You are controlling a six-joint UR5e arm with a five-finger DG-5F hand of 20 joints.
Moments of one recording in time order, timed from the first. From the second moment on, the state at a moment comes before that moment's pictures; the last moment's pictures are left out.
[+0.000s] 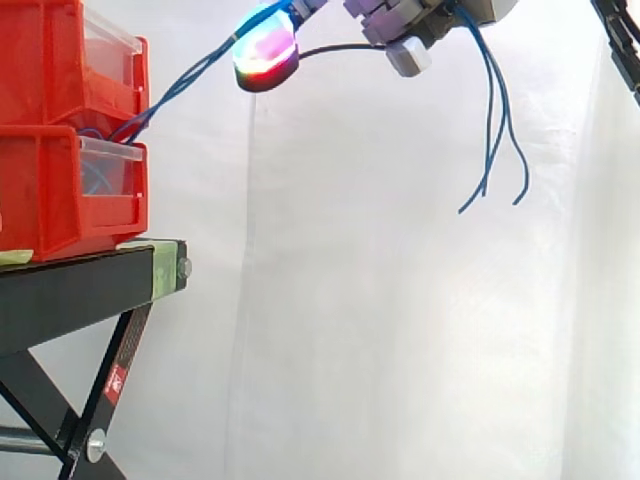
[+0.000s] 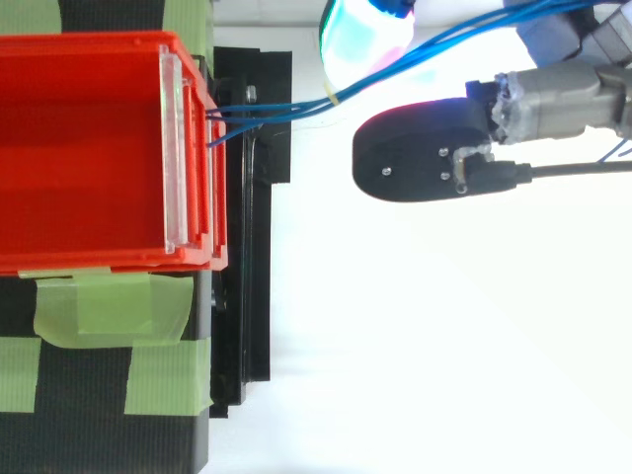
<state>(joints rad) 0.28 -1.82 -1.49 -2.93 -0.78 -0.71</state>
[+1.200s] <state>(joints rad) 0.32 -1.82 -1.49 -3.03 -0.72 -0.49</state>
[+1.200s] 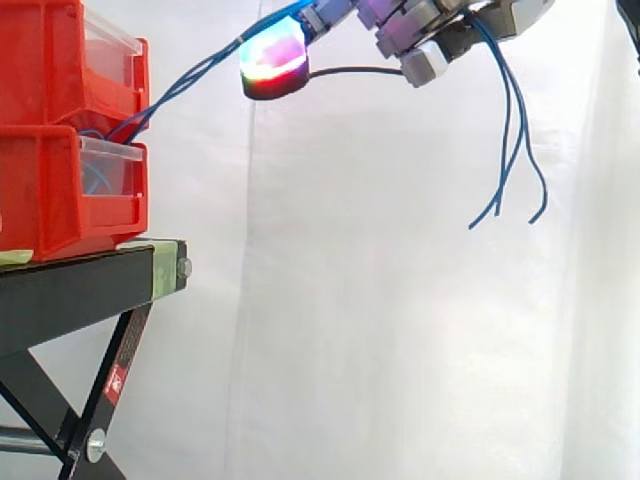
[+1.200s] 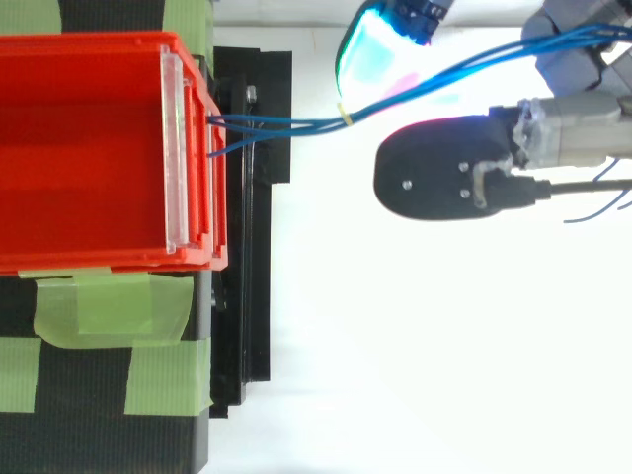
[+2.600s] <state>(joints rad) 0.33 -1.82 -1.49 -3.00 -0.71 -0.56</state>
